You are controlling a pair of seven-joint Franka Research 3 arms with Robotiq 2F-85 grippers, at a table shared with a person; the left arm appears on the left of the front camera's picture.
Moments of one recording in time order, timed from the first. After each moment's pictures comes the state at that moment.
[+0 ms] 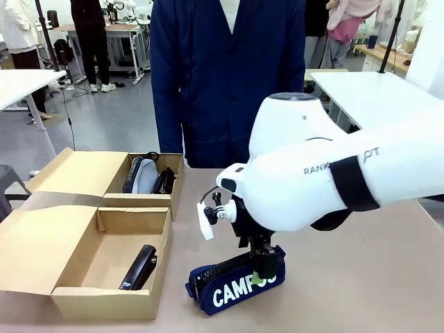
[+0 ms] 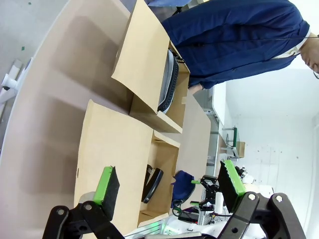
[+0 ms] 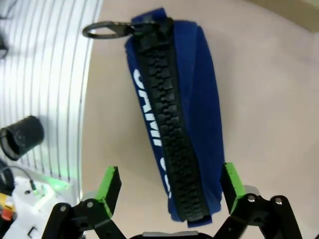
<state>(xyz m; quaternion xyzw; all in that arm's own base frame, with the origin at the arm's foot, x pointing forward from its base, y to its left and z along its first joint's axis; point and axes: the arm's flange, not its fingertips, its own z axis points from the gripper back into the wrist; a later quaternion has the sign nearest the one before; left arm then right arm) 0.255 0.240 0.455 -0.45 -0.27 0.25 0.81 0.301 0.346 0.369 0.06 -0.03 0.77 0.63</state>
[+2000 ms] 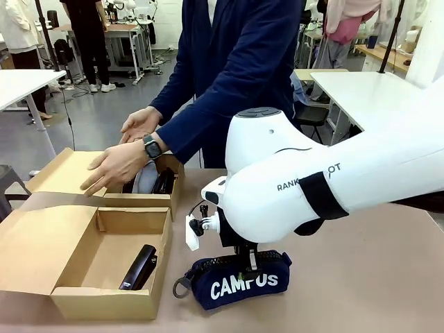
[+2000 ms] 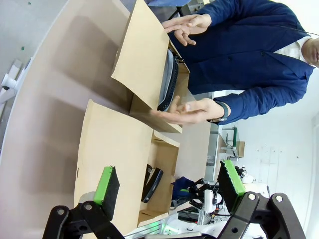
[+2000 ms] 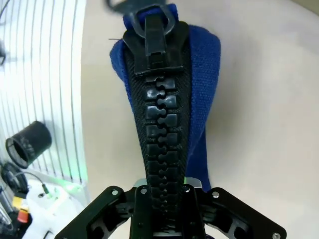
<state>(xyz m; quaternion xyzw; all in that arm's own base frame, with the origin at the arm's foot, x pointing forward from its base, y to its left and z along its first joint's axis) 0.255 0.240 0.455 -0.45 -0.27 0.25 0.81 0.300 0.368 0.350 0.04 0.02 0.75 0.66</state>
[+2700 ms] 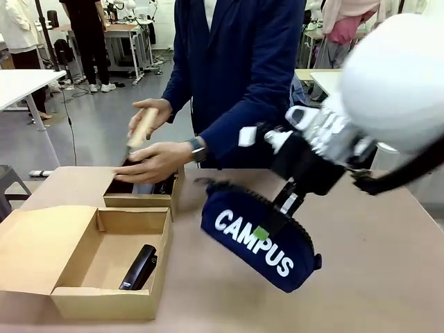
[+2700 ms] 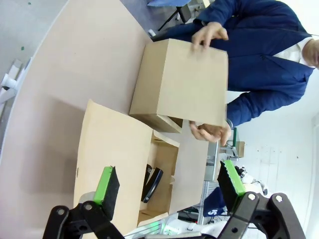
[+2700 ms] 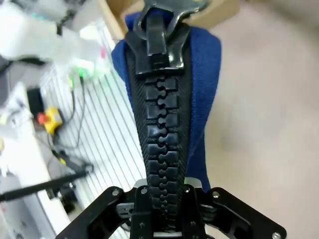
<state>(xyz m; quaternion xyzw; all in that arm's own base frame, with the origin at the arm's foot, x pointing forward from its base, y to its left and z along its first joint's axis) 0.255 0.241 0.456 -0.45 -0.27 0.25 0.81 0.261 0.263 0.487 0.25 -0.11 0.46 0.85</state>
